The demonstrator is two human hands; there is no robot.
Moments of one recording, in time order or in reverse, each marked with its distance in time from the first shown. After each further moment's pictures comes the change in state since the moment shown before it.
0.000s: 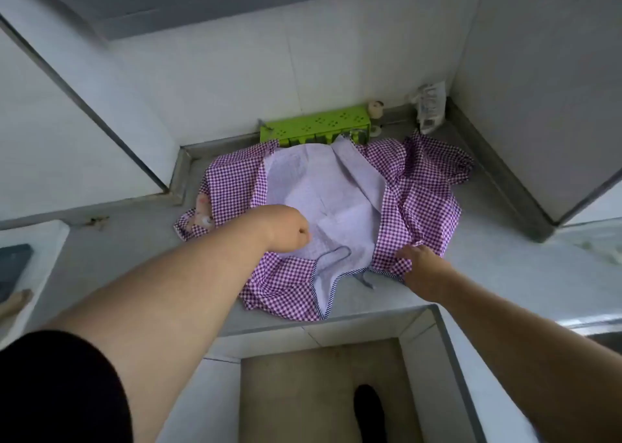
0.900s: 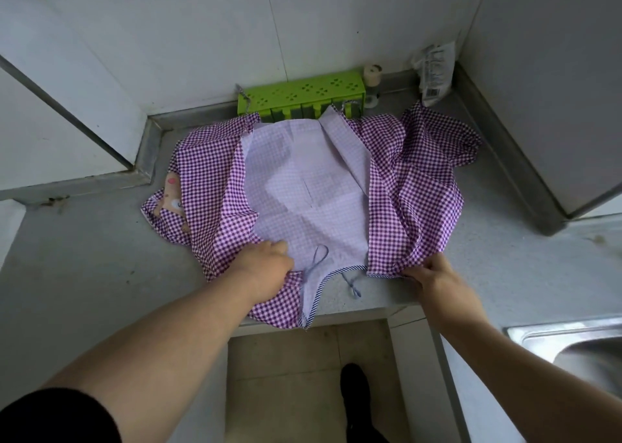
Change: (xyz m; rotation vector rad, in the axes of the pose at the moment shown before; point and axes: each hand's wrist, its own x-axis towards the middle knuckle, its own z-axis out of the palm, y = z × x) left_hand 0.043 0.002 0.126 0.236 -0.038 0.018; right_hand -0.016 0.059 0.039 -0.033 0.299 -0.107
